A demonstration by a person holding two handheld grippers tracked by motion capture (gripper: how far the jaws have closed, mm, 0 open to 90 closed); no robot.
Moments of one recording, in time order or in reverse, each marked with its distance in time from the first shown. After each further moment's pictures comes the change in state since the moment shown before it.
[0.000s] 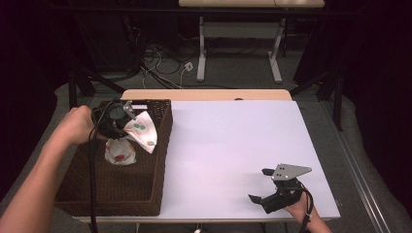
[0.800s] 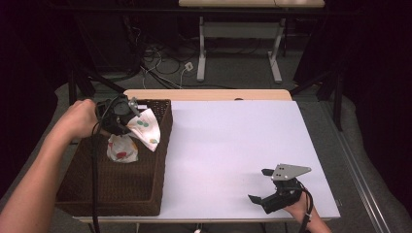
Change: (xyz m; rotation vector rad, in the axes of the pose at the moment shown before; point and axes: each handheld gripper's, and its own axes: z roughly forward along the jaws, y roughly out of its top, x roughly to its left) left arm 0.001 0.017 -0.014 0.018 -0.004 0.057; right arm 0.000 0.000 0.001 0.001 0.003 -0.003
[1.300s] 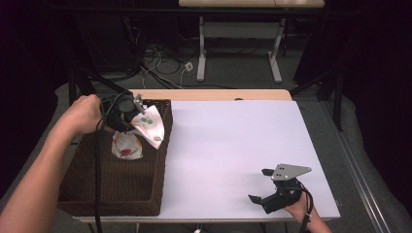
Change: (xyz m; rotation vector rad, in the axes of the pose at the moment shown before) left arm 0.001 0.013 -0.009 0.007 0.006 0.042; right arm 0.000 0.000 0.000 0.002 -0.002 0.002
